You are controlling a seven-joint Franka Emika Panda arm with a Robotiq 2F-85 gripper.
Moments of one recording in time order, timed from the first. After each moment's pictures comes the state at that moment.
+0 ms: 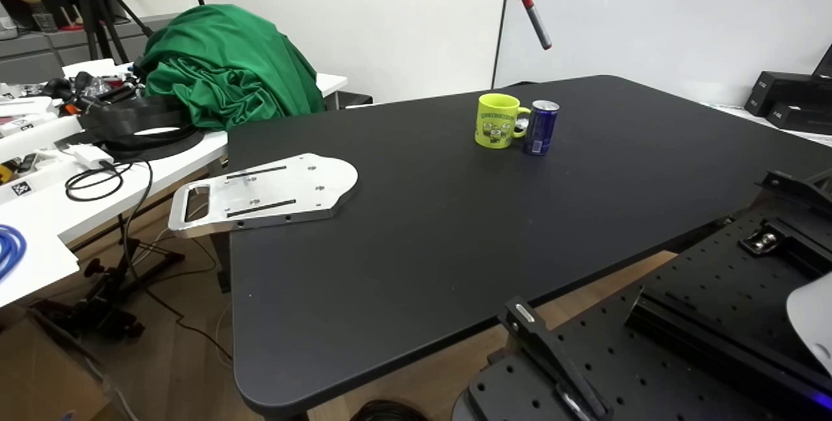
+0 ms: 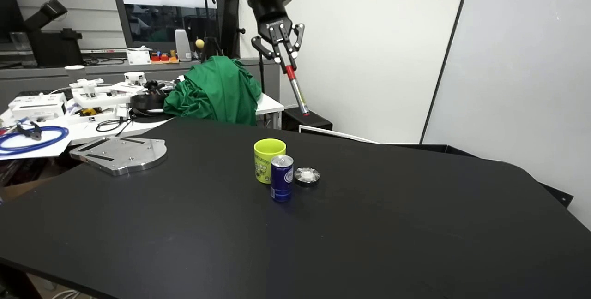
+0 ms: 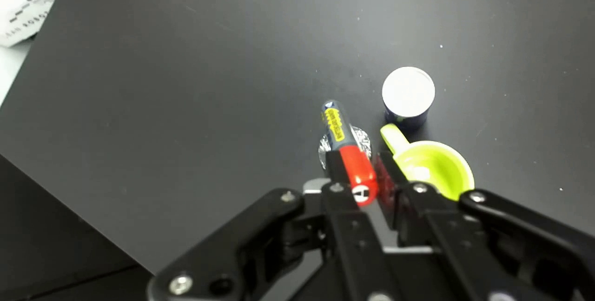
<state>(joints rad) 0.01 0.58 -0.07 -1.42 -0.41 1.67 -0.30</state>
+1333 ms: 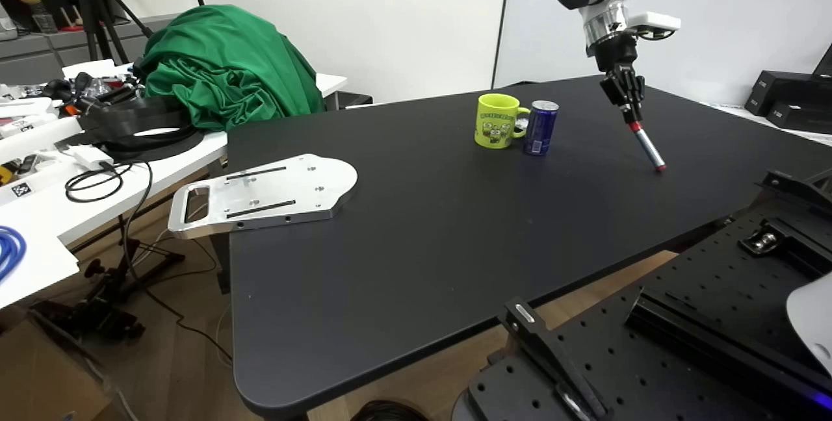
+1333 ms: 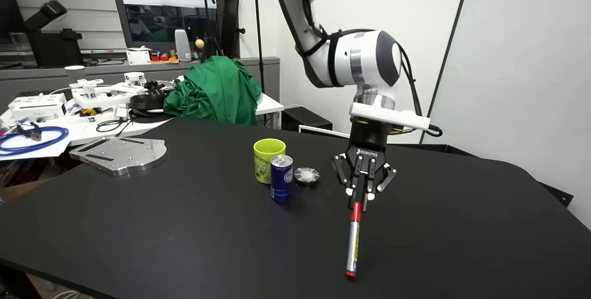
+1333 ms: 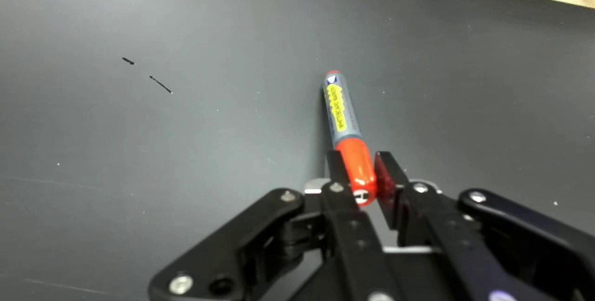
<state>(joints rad) -0.43 0.92 -0.11 -1.45 -0.18 1.72 -0.53</state>
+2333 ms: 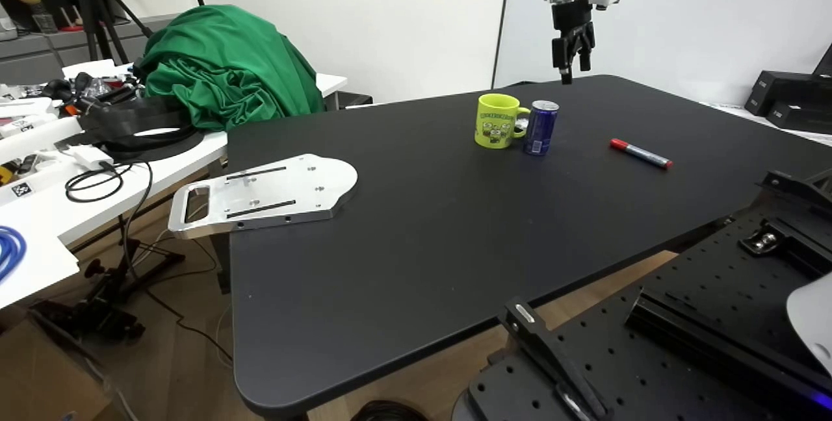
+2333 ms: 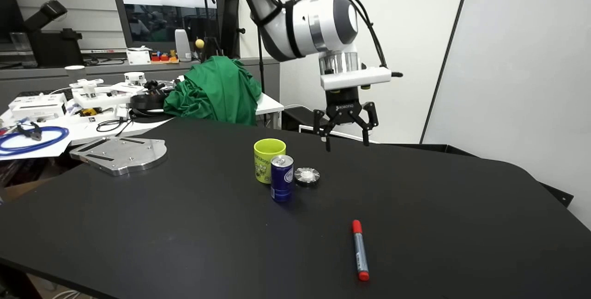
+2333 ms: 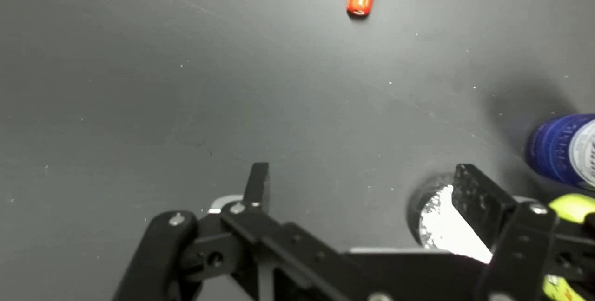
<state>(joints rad) -0.28 0.71 -0.12 -1.66 -0.28 2.22 -0.47</state>
